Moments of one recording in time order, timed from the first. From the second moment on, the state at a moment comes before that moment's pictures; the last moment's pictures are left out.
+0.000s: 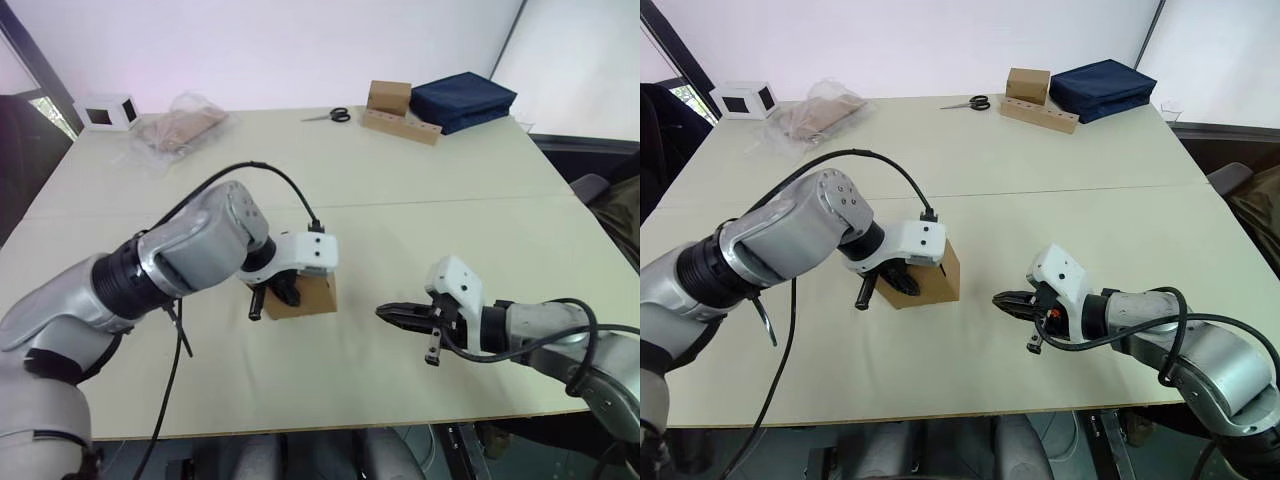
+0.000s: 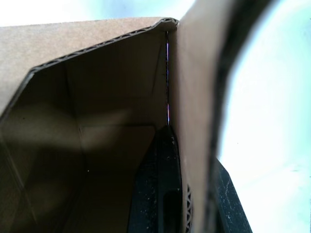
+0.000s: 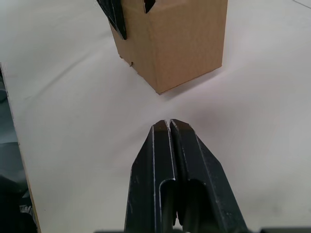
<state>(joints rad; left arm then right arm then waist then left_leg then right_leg) -1.18 0.79 -0.85 -0.32 -0.12 1.17 -1.39 -0.15 -0.90 -0.01 -0.67 0.74 0.84 0.64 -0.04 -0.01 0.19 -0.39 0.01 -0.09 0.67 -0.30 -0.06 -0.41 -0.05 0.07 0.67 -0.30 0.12</state>
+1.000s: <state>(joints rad) -1.28 0.80 -0.46 -0.12 -0.51 1.37 -1.41 -0.24 -0.81 -0.09 -0.58 0.79 0.83 0.74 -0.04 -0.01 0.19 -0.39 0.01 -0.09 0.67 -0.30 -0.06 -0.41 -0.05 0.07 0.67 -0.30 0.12</state>
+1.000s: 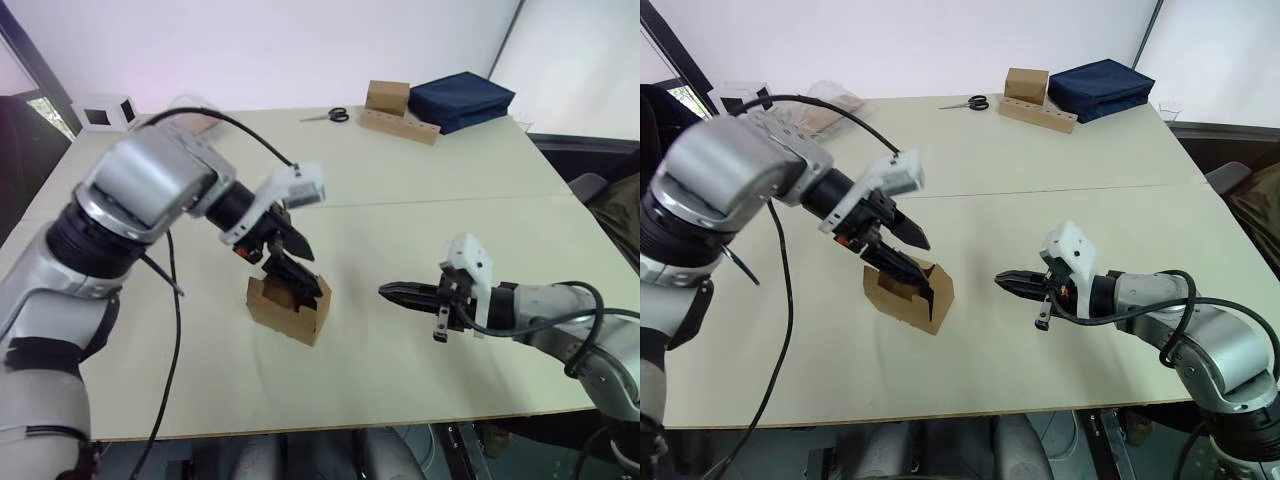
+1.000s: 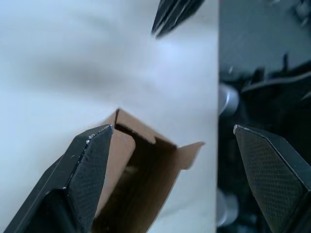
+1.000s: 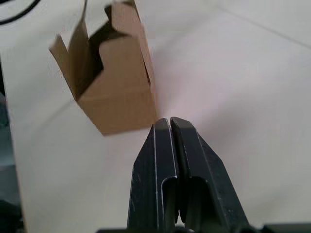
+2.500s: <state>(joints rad) -0.44 0.83 0.05 -0.26 -0.69 1.07 -1.09 -0.36 -0.60 0.19 -0.58 0.63 0.83 0.60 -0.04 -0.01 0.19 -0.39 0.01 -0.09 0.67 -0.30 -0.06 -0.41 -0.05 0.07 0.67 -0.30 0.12</state>
